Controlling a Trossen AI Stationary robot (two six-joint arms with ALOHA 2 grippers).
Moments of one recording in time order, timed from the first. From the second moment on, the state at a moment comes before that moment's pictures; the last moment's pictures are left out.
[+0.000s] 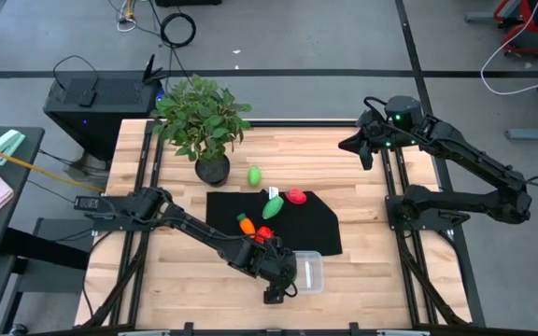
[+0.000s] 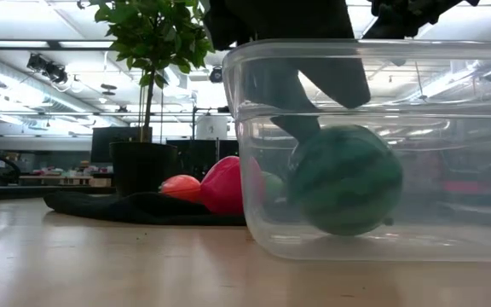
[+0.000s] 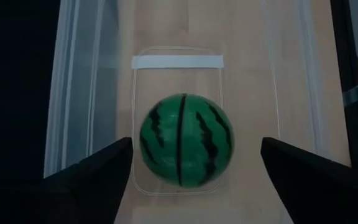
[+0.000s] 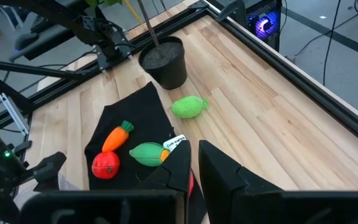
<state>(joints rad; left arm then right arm) -0.44 2.15 1.70 -0.54 -0.16 -0.43 -0.64 0.85 0.99 -0.70 -0.42 0.14</state>
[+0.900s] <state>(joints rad) -0.45 2.11 2.24 -0.94 -0.50 -0.28 -0.47 0.88 0.82 -0.65 -0.46 0.15</state>
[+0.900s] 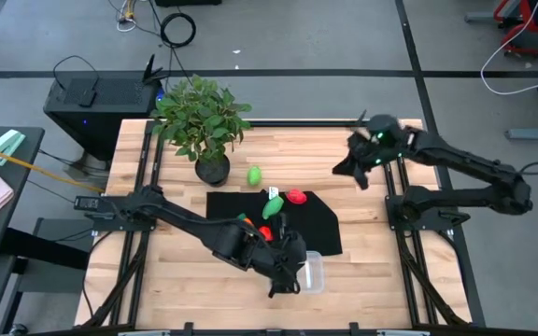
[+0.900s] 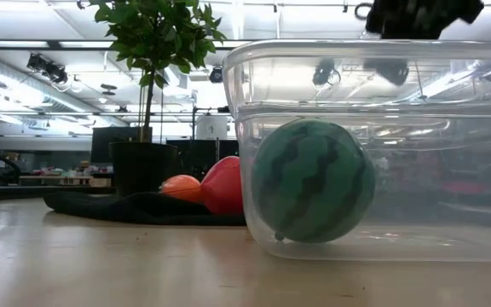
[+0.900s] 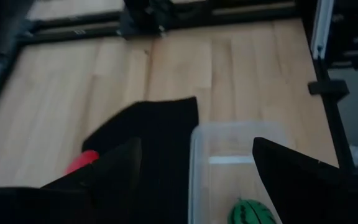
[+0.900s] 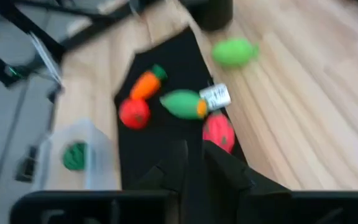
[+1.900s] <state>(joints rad) -0.47 2.09 2.32 -0.99 -0.62 -0.41 -0.22 1.47 0.69 -0.09 -0.15 -0.09</state>
